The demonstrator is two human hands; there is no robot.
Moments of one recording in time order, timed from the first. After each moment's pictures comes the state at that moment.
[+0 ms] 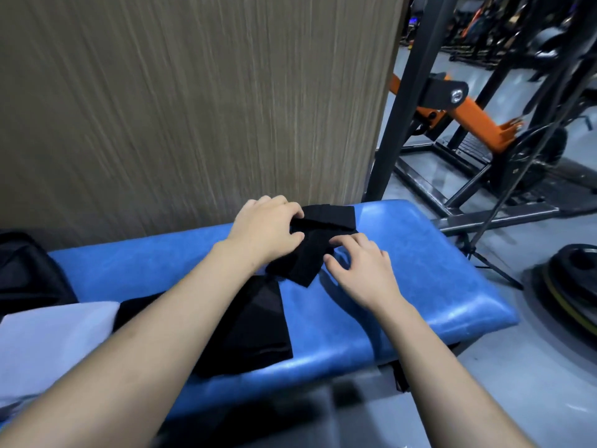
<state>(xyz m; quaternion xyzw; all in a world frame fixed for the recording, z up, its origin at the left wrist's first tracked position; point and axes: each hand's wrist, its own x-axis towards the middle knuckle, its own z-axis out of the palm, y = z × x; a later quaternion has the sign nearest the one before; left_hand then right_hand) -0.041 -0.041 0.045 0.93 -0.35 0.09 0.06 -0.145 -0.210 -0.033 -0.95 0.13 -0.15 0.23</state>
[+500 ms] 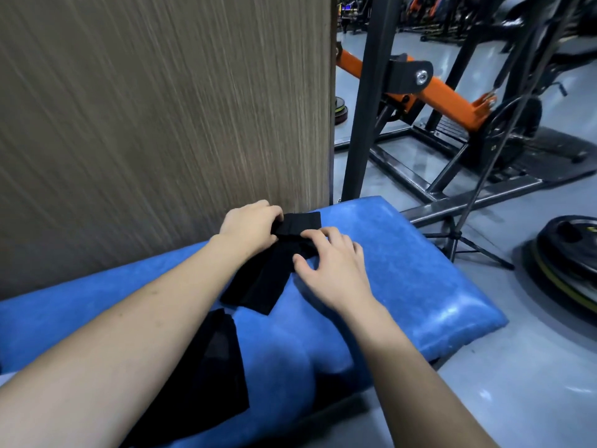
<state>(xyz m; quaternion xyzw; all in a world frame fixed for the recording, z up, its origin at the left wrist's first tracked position) 0.033 -0.126 0.008 0.93 -0.36 0.04 -0.02 -0.118 -0.239 -0.040 -0.94 0.16 -0.20 0.25</state>
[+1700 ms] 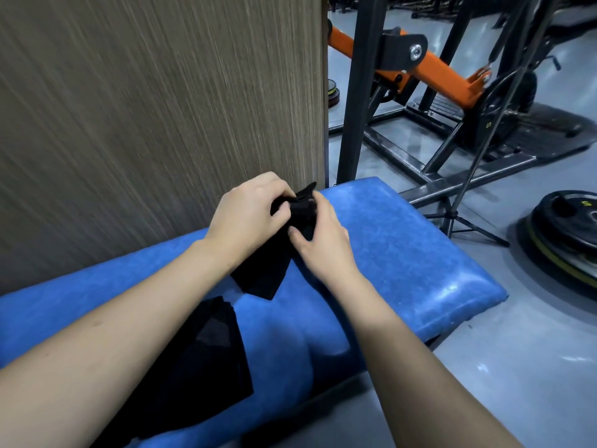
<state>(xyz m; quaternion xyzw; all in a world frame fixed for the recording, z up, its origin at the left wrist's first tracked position) -0.009 -0.113 0.026 0.84 -0.46 0.18 0.23 -0.097 -0.230 -0.039 -0.86 0.18 -0.21 0.42</state>
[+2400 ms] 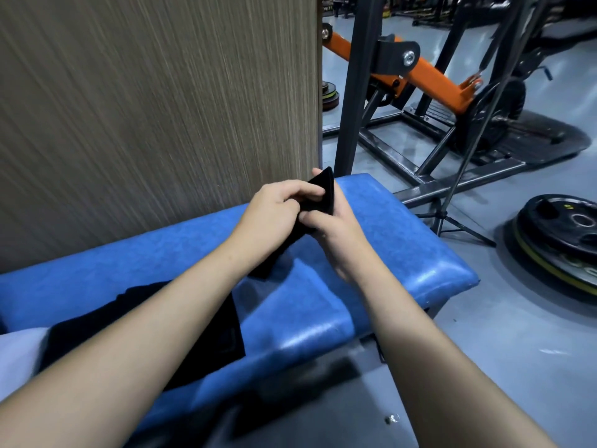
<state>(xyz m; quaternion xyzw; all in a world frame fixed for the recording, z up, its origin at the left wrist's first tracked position) -0.090 -0.126 0.046 0.79 -0.32 -0.08 0.51 -0.148 -0.233 -0.001 -0.59 0.05 -0.18 0.79</state>
